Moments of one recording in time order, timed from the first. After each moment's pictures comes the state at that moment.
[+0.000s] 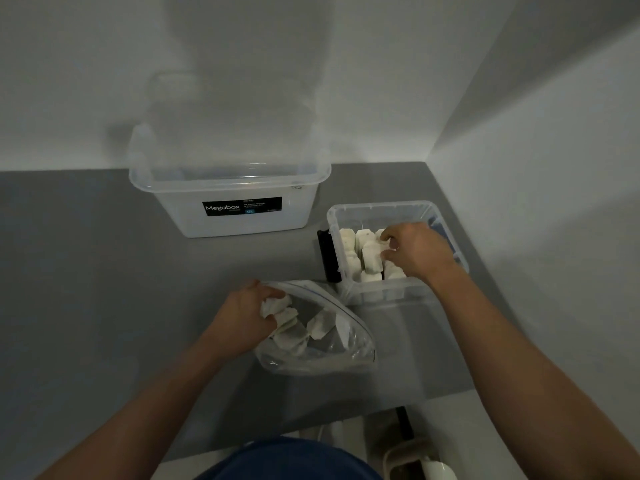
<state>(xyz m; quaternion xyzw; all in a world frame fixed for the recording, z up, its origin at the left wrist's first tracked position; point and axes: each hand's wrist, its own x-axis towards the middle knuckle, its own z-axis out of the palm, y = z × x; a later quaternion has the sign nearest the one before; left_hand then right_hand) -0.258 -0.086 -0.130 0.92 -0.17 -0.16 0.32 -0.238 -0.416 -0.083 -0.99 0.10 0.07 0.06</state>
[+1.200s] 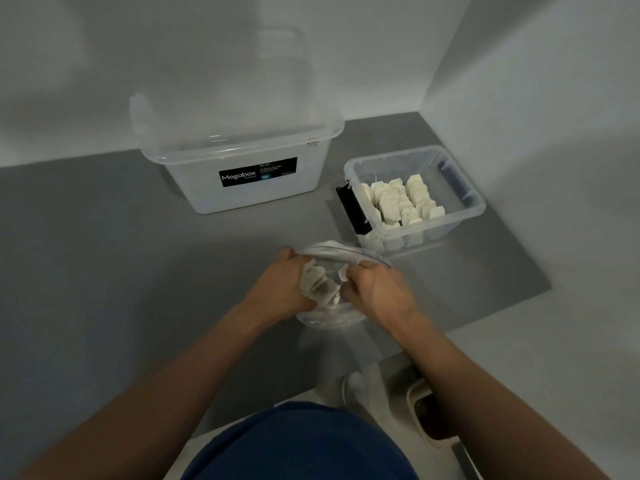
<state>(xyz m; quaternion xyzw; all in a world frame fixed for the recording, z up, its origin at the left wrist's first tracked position) -0.248 -0.074 -0.143 0.88 -0.41 -0.16 0.18 -0.340 -0.251 -0.157 -0.99 0.08 0.00 0.09</state>
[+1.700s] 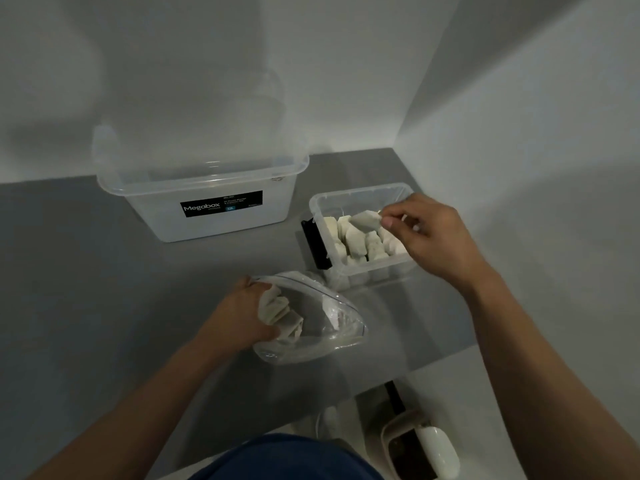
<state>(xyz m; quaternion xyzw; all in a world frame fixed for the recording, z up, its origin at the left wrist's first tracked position) -0.254 -0.080 -0.128 0.90 -0.28 -0.19 0.27 -0.318 -0.374 -0.008 -0.94 0.07 -0.14 0.30</state>
